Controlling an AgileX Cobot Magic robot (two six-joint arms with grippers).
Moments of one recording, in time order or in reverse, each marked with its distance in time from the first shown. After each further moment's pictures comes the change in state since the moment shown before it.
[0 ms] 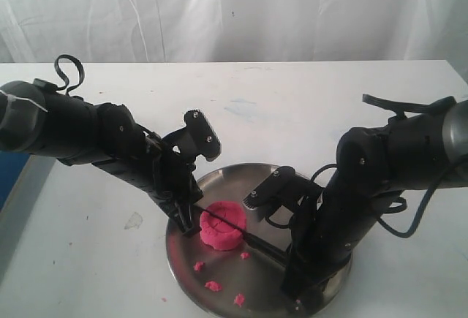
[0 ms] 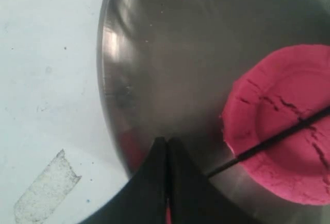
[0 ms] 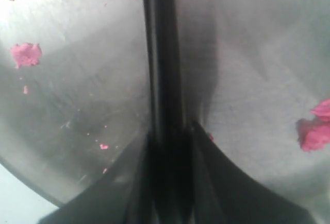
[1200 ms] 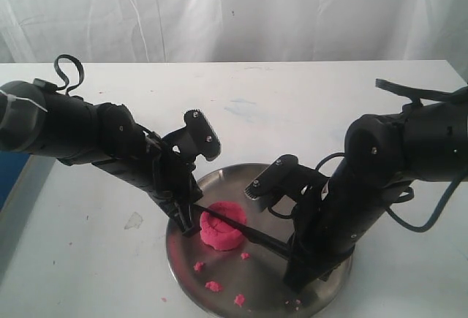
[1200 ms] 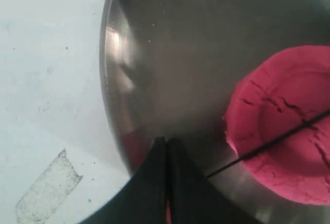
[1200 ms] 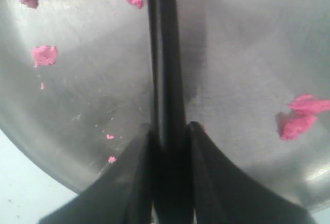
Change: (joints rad) left arm 0.000 0.000 0.000 0.000 0.000 0.000; right arm 0.000 -0.064 -0.008 -0.016 0.033 0.006
